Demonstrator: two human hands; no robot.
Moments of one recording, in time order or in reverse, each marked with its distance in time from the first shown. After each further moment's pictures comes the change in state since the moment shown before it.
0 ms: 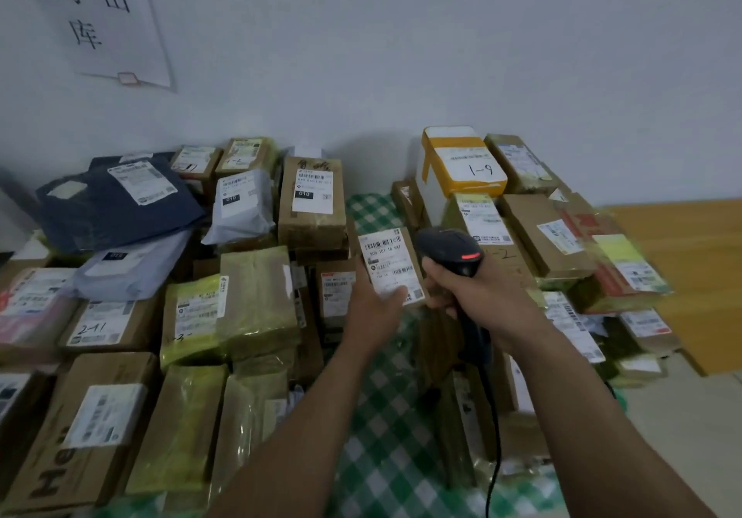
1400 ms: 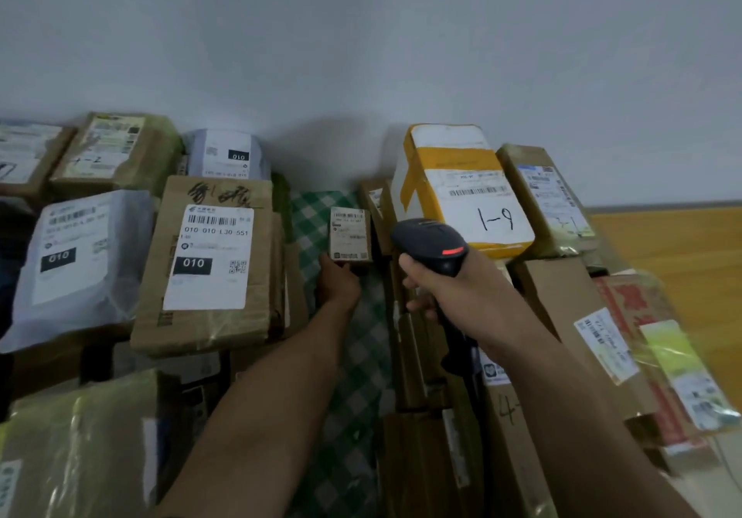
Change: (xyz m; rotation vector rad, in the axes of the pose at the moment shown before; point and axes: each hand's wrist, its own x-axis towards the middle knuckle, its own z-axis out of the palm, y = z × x) left_hand 0.327 -0.098 0.097 0.149 0.171 -0.456; right_hand 0.233 -0.029 -0.026 -0.145 -0.032 0.114
